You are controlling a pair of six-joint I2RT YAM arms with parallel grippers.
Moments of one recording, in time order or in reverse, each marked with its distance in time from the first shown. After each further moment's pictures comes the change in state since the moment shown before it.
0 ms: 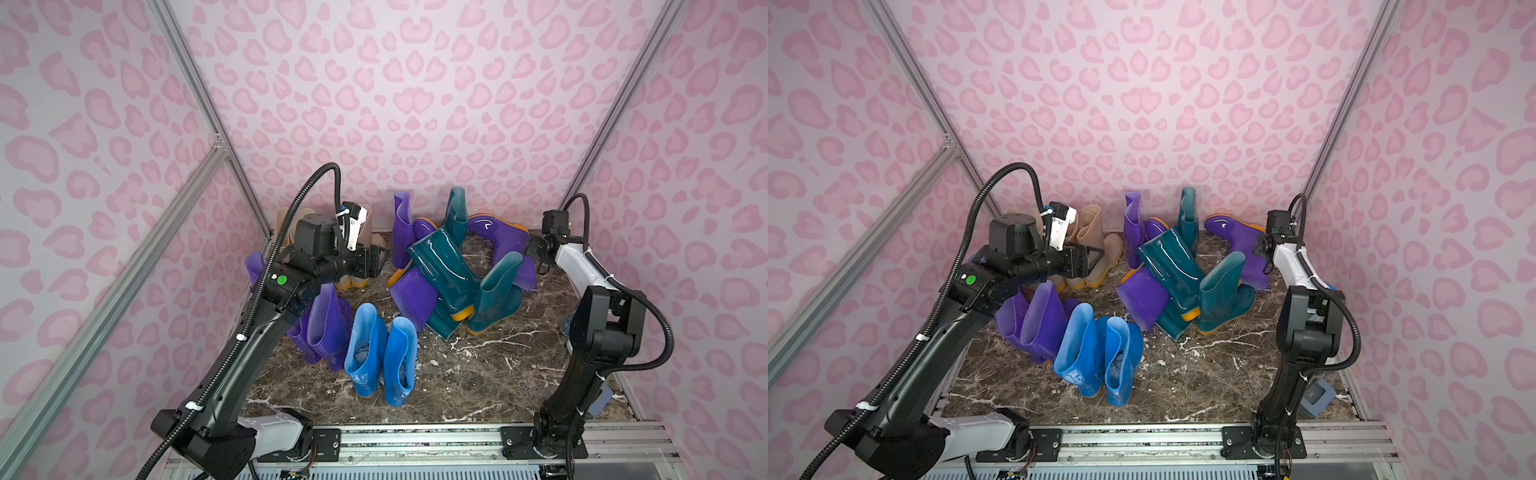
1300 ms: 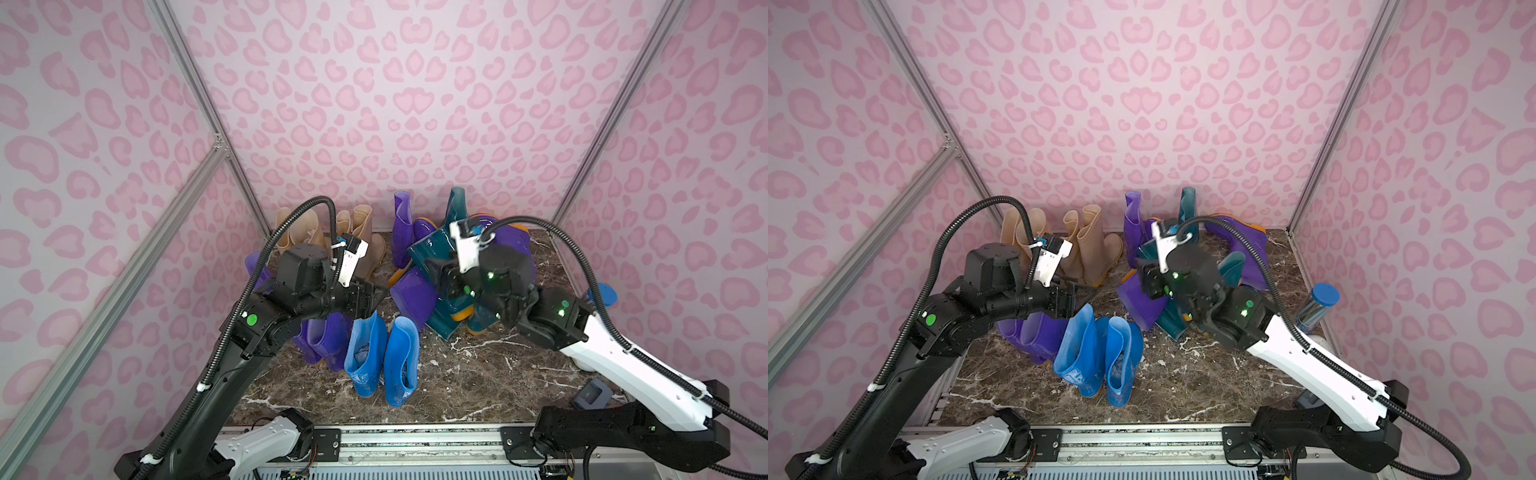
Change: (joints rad) left arm -0.126 -0.172 -0.036 -0.203 0.050 -0.017; right arm 0.939 -0.675 -0.026 -0.049 0.154 -0.047
